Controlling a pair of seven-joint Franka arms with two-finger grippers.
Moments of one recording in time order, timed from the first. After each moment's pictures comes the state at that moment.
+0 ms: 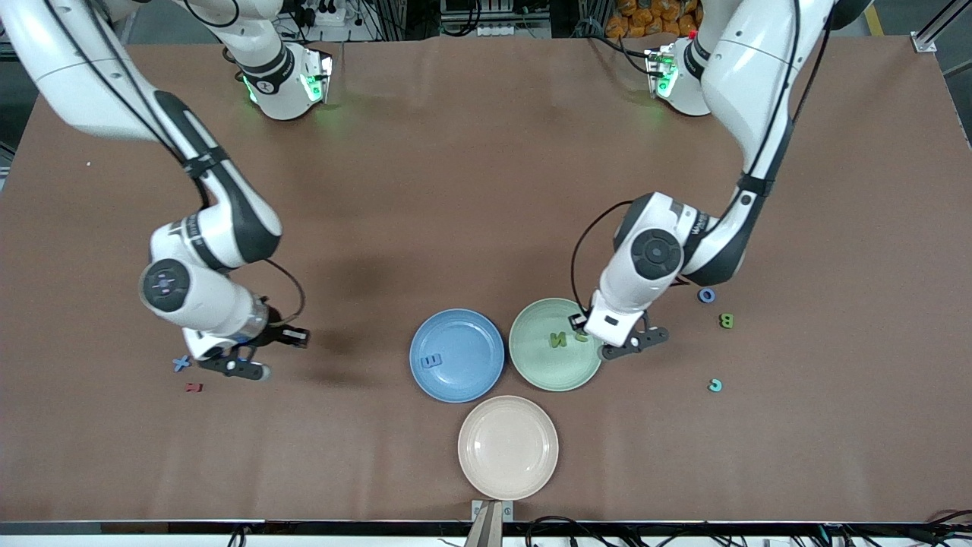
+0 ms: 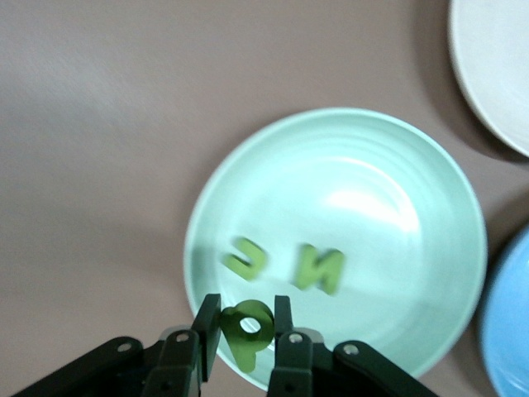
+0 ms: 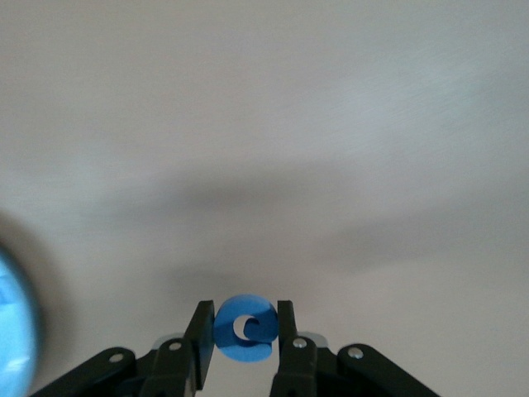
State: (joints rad) left arm -0.36 0.64 -0.15 -1.64 0.06 2.37 -0.84; right arm -0.24 0.64 0.53 -1.70 -0.29 2.29 0.63
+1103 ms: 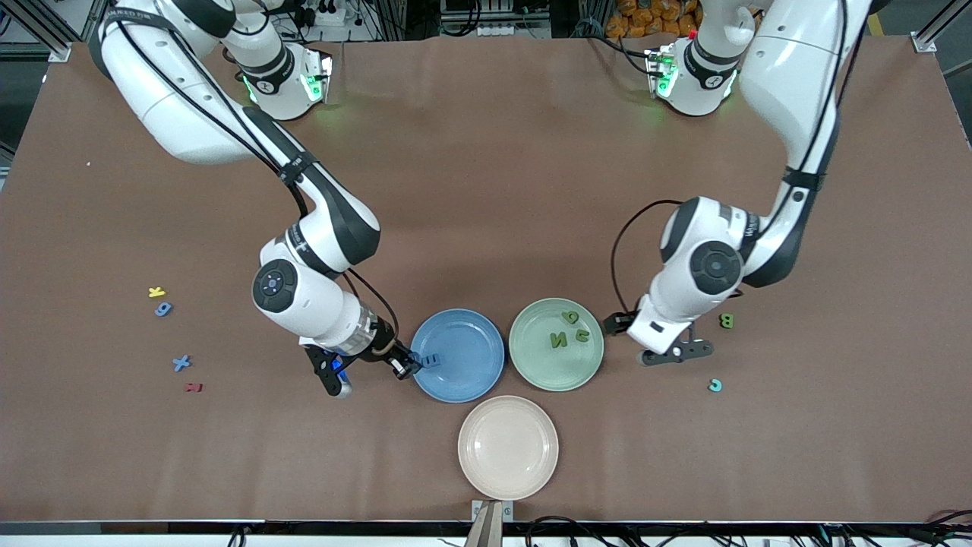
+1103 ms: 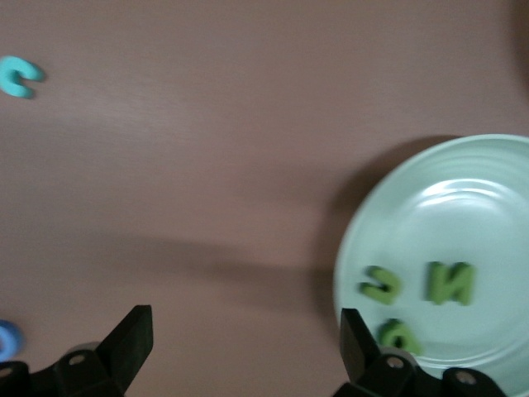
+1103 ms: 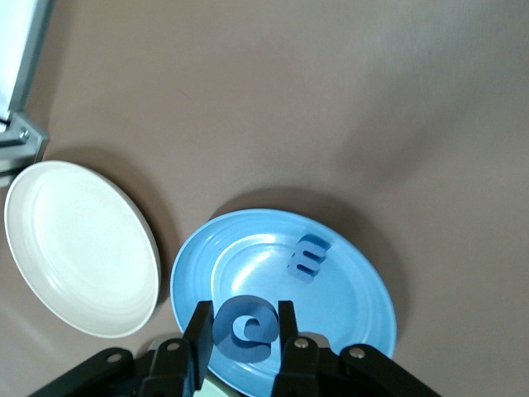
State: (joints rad) left arm -0.23 0.58 -0.14 -1.70 0.05 2.30 -0.53; right arm 0.05 0.85 0.52 -1.35 -0.15 2.39 1.36
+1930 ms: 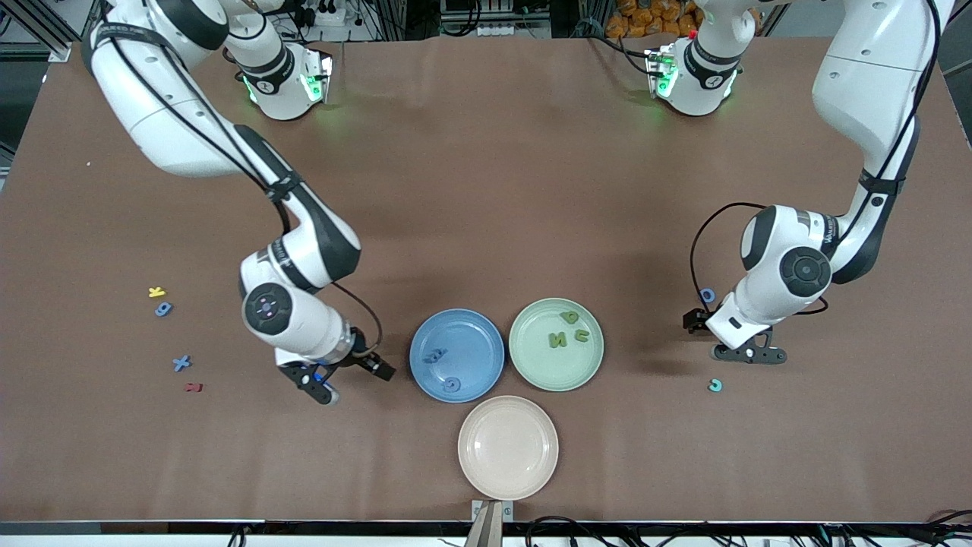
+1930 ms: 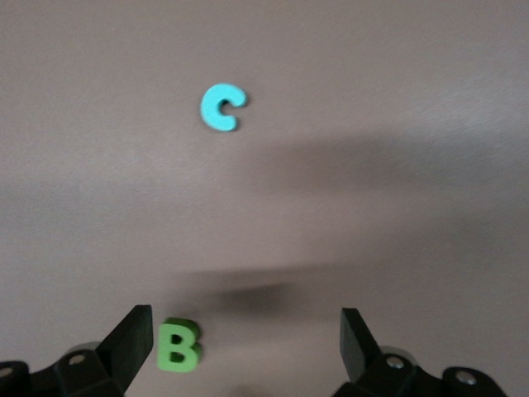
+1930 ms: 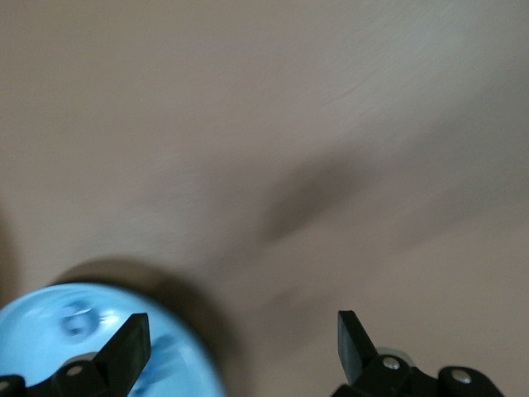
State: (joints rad) left arm 0.11 0.56 -0.24 -1.89 0.26 2.46 -0.18; right arm 0.00 0.86 0.48 -1.36 -0.29 2.22 1.06
